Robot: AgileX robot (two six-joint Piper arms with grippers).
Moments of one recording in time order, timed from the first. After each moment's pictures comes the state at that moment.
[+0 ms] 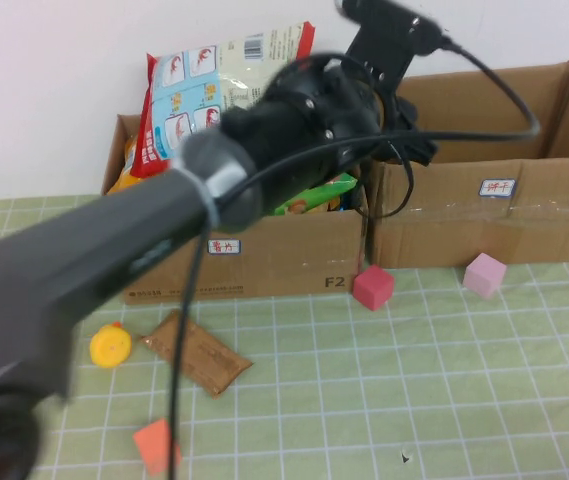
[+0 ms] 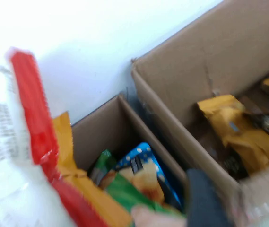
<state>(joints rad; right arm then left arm) 0.04 -0.01 0.02 -0.07 0.42 0.03 -0.72 2.05 -1.88 0.68 0.54 -0.58</state>
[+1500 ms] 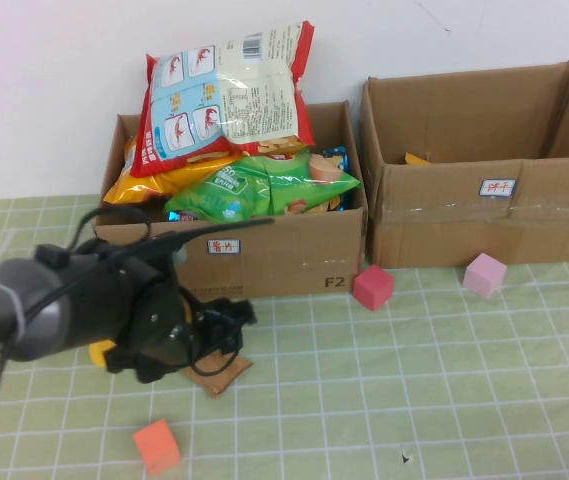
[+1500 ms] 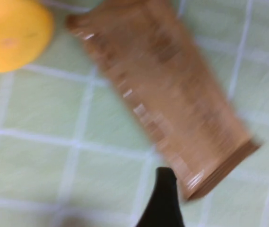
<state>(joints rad) 0.04 -0.01 0.02 -0.07 0.42 0.03 -0.46 1.79 -1.01 0.17 0.42 -0.96</state>
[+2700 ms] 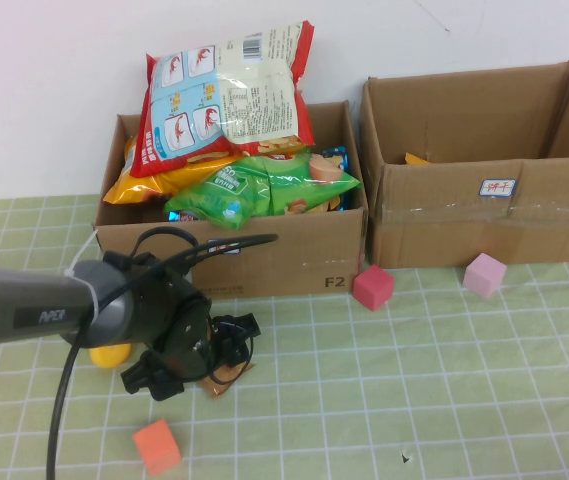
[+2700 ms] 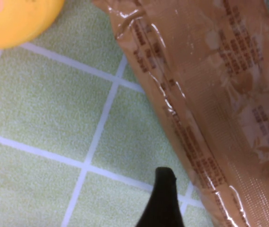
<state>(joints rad) 0.04 -0.01 0.02 -0.07 0.42 0.03 -0.46 2.01 -1.11 0.28 0.41 -1.22</state>
